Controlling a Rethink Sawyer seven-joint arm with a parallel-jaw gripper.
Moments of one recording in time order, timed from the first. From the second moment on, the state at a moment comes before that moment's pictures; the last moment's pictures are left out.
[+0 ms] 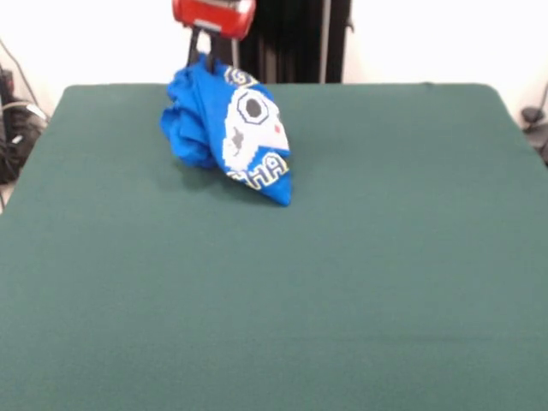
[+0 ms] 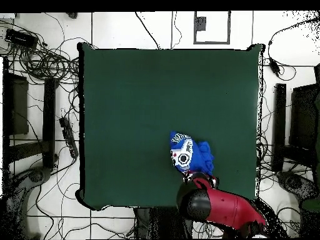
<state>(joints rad) -0.30 -0.76 -0.21 2.06 -0.30 0.15 1.74</state>
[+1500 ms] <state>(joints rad) -0.23 -1.07 -0.15 1.93 -0.26 0.53 1.74</state>
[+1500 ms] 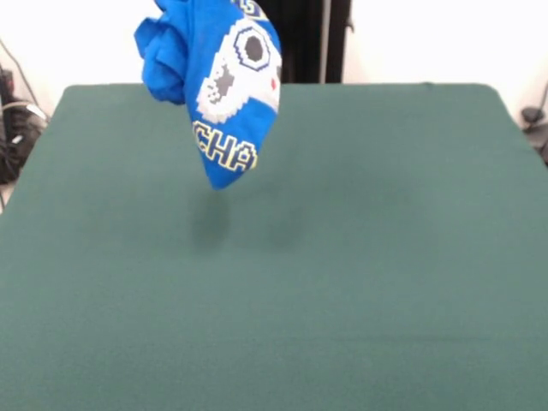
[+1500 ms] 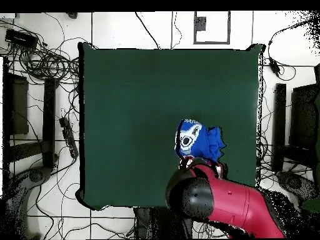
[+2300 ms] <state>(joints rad) -0.30 -1.13 0.02 1.76 -0.26 0.47 1.74</state>
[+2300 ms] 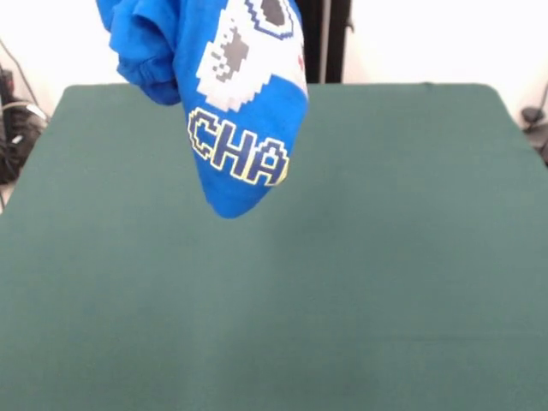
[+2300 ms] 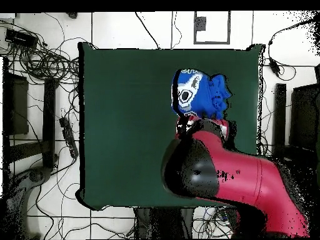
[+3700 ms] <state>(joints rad) -0.24 -0.59 -0.16 2.26 0.29 -2.18 1.74</state>
